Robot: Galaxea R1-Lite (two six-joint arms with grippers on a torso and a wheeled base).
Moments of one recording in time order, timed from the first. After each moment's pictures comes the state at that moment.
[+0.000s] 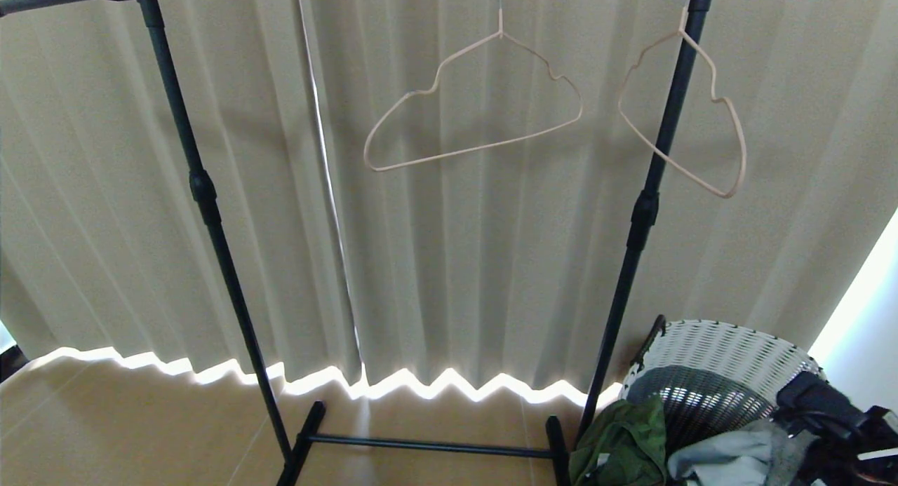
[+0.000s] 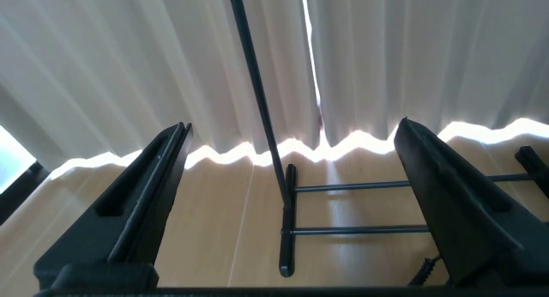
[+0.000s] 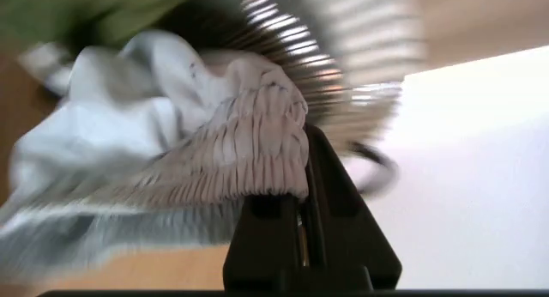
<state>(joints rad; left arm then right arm) -0.01 0.00 -0.03 0.12 0.05 0.23 -0.07 1.41 -0.06 -0.68 -0.20 -0.67</state>
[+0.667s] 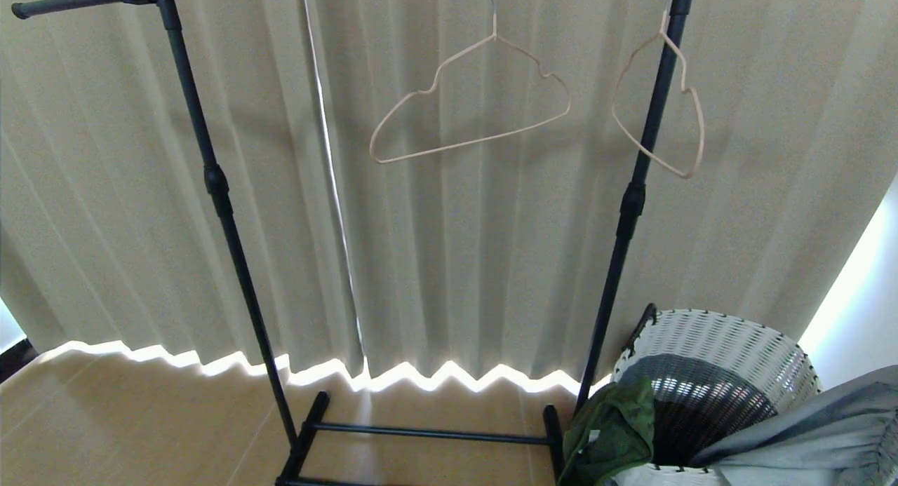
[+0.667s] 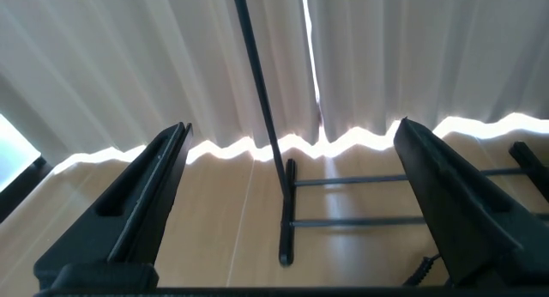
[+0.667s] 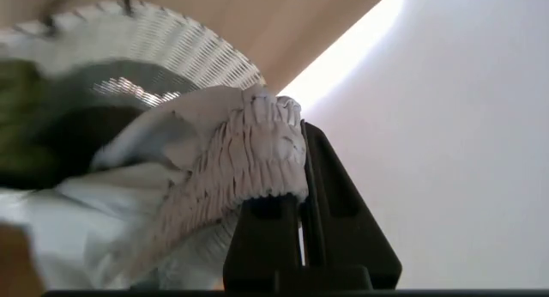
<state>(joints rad) -0.01 0.00 -0.03 0.12 0.06 0.23 -0.30 0.94 -0.18 -0.46 -0.12 -0.55</state>
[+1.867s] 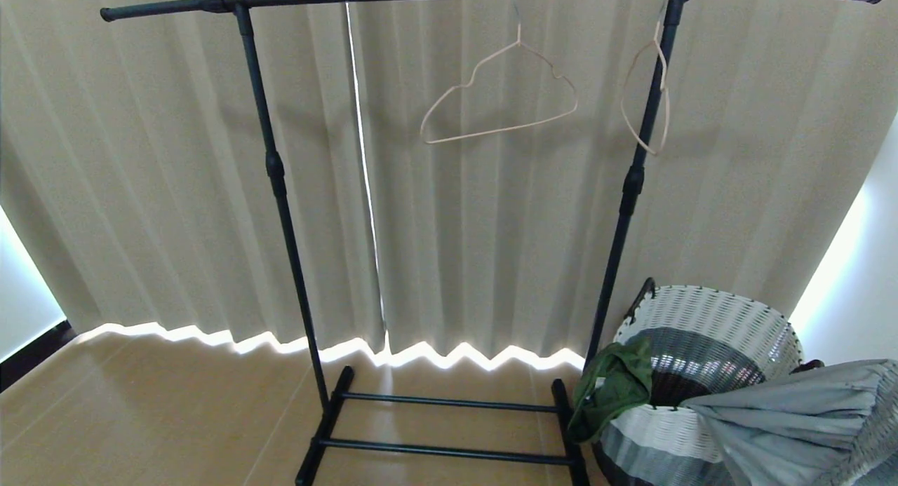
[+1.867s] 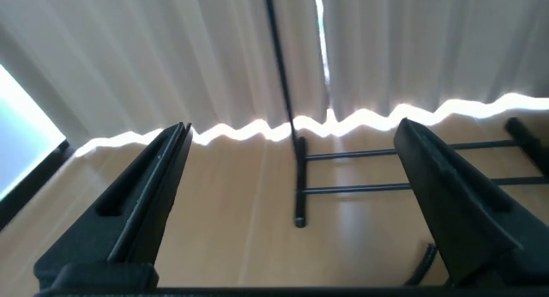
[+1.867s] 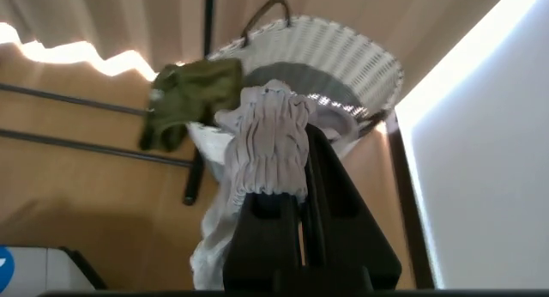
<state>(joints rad) -0.01 0.00 -0.03 0.12 0.05 0.23 -0.30 0.86 -0.34 -0.12 0.17 -0.26</state>
